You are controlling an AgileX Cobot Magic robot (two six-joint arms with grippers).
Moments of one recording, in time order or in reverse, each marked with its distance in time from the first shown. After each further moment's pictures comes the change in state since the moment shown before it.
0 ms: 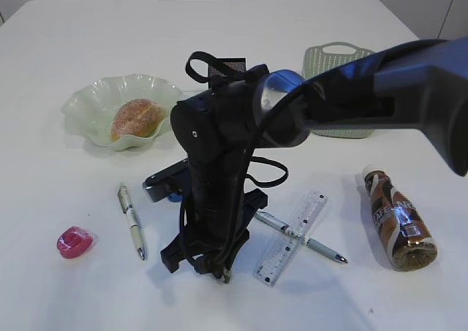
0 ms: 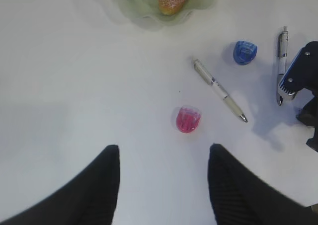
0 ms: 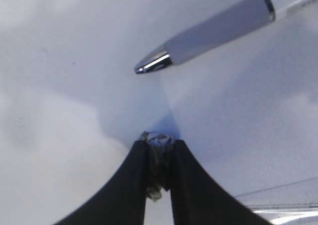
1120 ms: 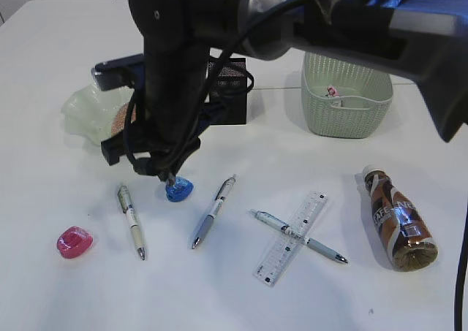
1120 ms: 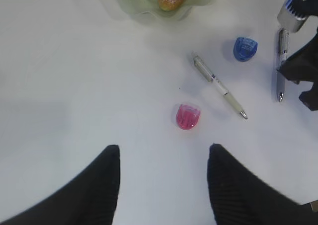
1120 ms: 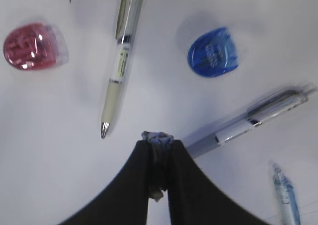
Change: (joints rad) left arm 0.000 0.000 0.000 0.000 0.012 0.000; right arm 0.000 0.008 -0.400 -0.002 0.153 0.067
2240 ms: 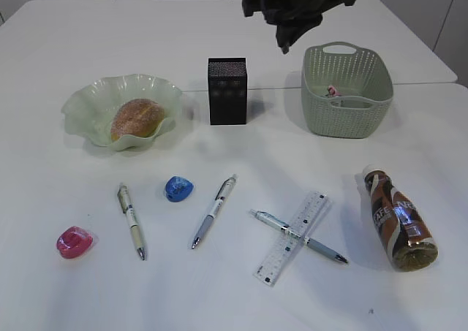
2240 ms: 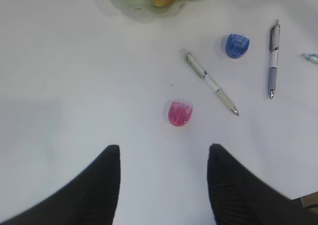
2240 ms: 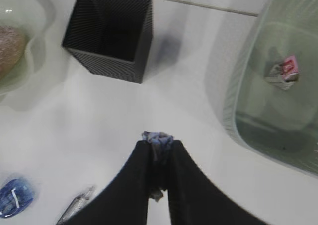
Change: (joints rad) left arm 0.000 0.000 0.000 -0.027 0.013 0.000; right arm -0.378 0.000 -0.341 -0.172 0.028 0.085
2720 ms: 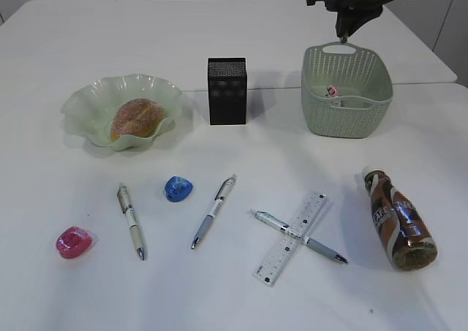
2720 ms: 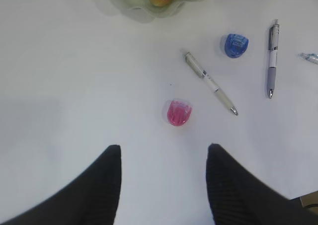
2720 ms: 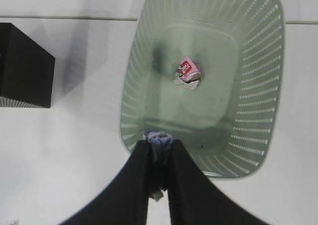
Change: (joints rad) left arm 0.000 0.000 0.000 -0.002 0.002 0.000; right arm -0.158 0.000 0.000 -0.026 0.000 0.000
